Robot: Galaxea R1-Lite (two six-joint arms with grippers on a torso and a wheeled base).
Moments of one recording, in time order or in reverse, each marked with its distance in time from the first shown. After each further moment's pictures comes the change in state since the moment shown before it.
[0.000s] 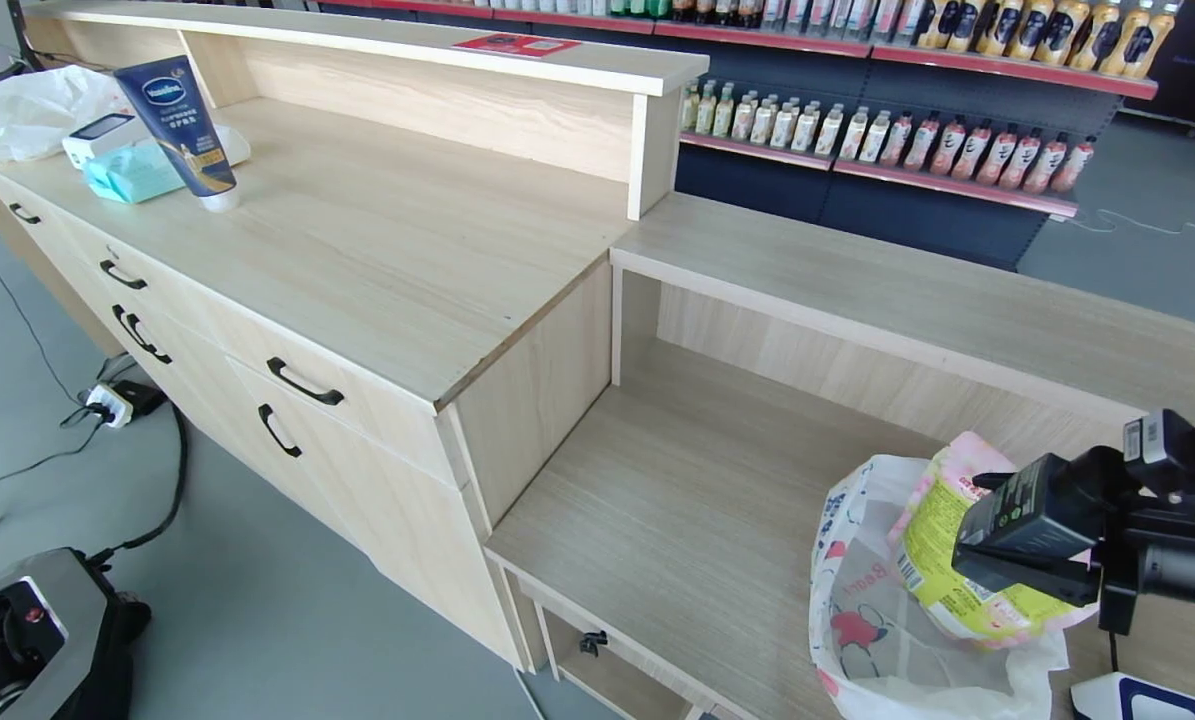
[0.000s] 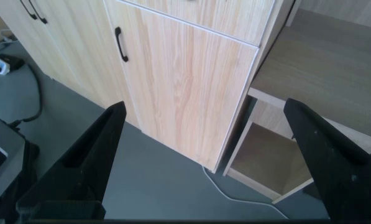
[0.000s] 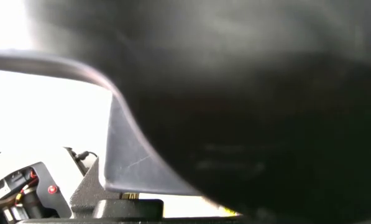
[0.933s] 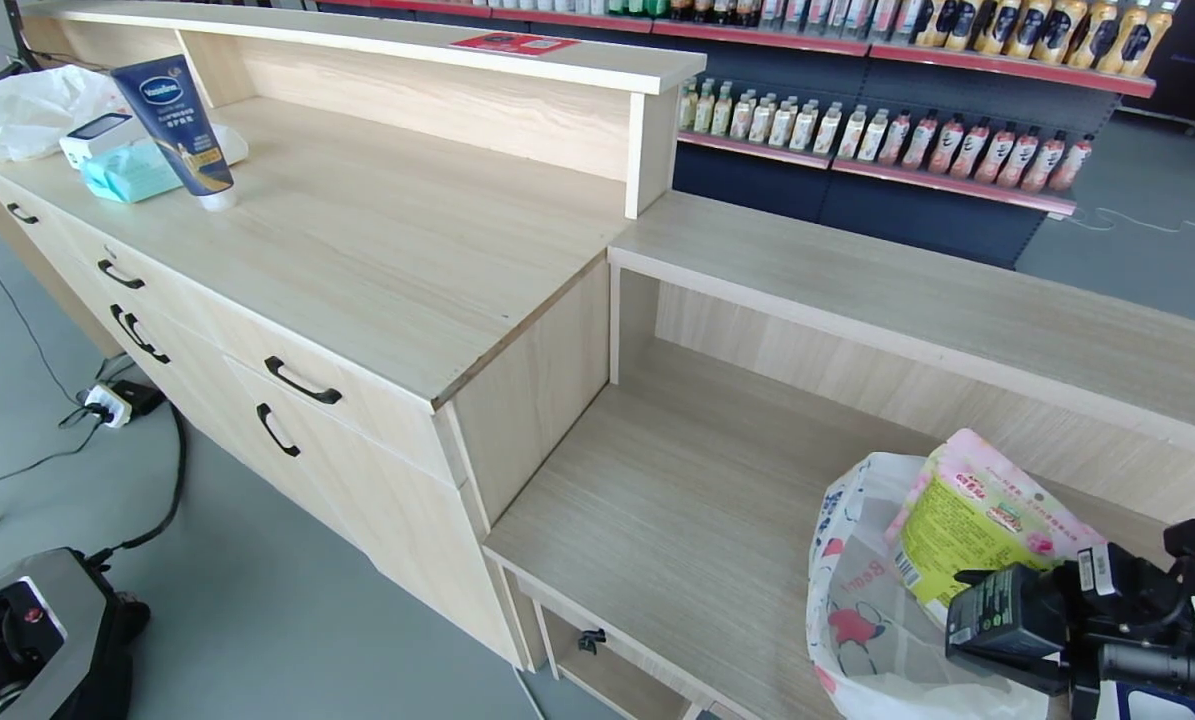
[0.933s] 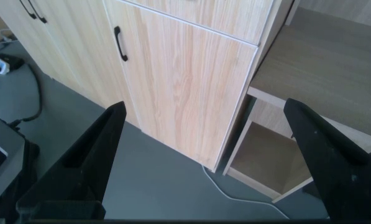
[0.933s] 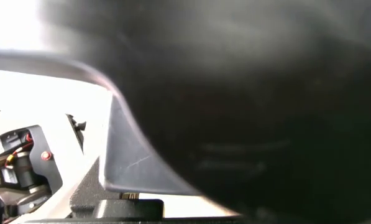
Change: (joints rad) left arm 0.000 0.000 0.000 0.000 0.000 0.000; right arm -0.174 0.453 0.104 -0.089 0.186 -0.493
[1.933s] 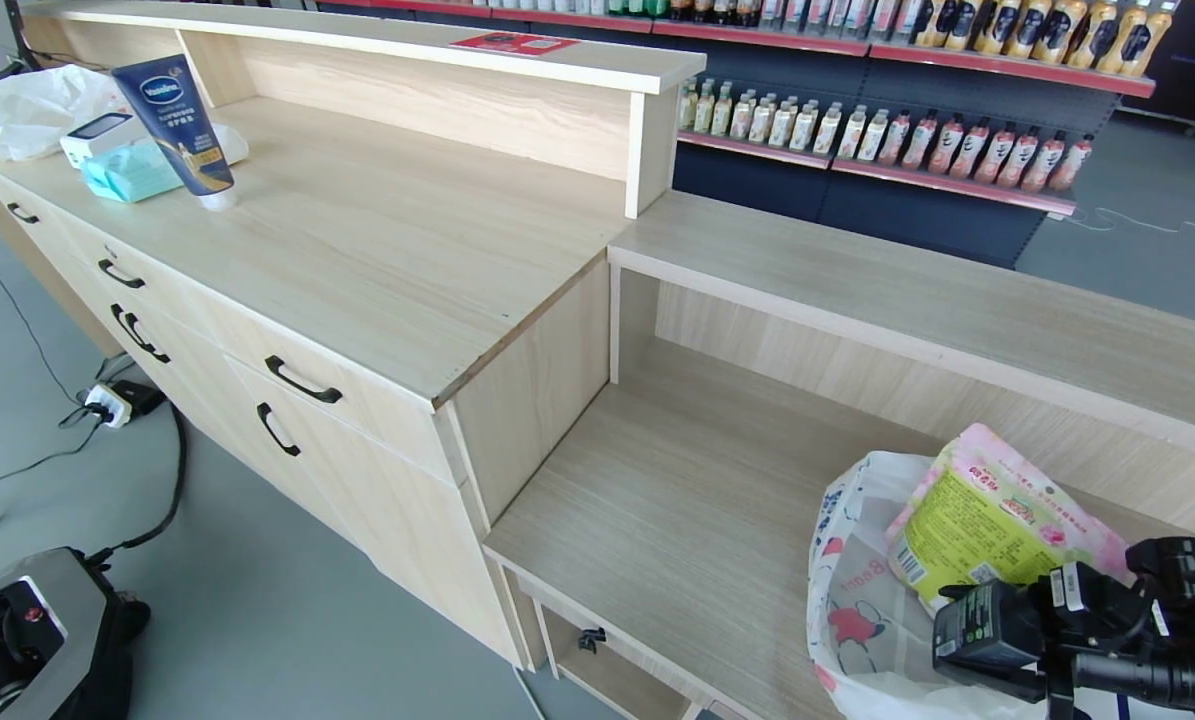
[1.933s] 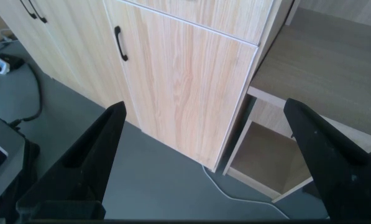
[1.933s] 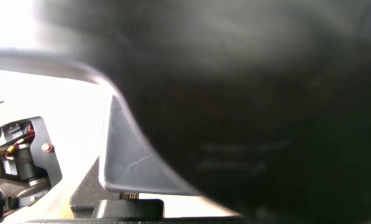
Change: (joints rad) left arm 0.000 0.000 0.000 0.000 0.000 0.000; right arm -0.016 0.192 -0.077 0.006 0.021 -0.122
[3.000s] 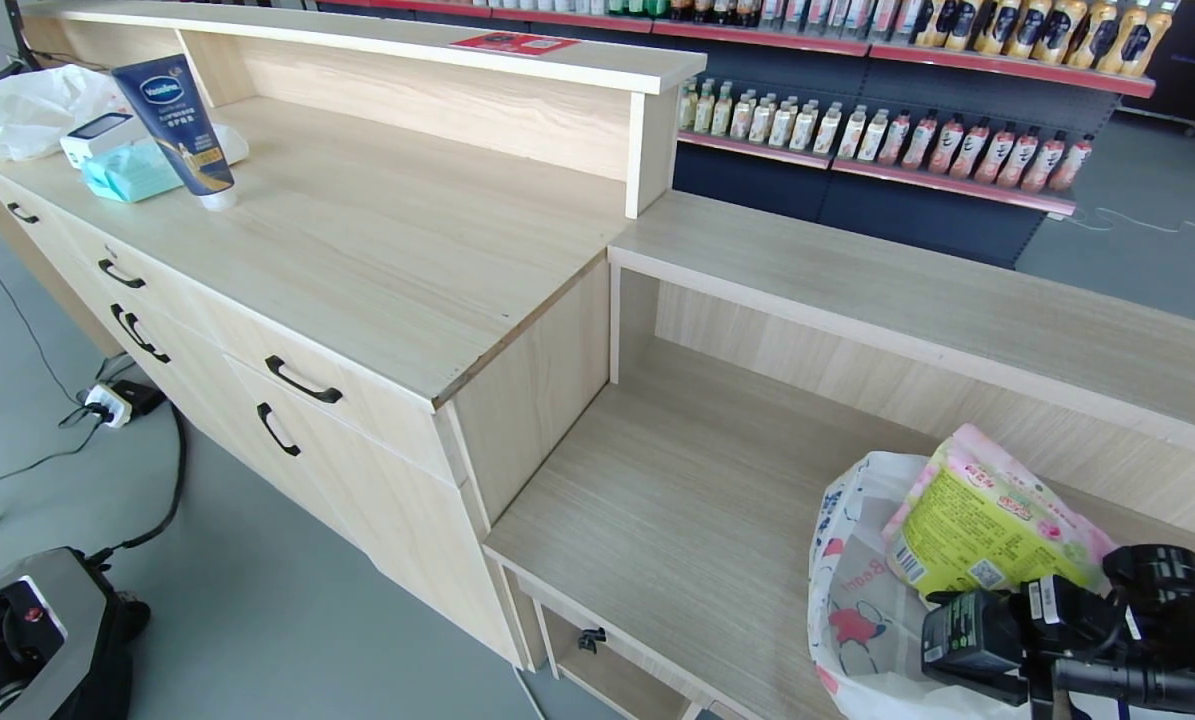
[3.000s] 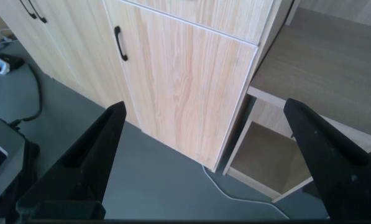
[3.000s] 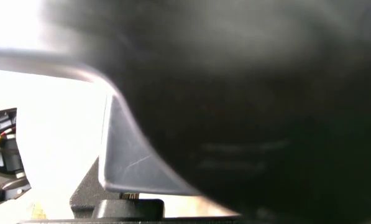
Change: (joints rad) left arm 0.000 0.000 0.000 0.000 0.000 0.000; right arm 0.012 0.094 -0.026 -0.051 -0.015 -0.060
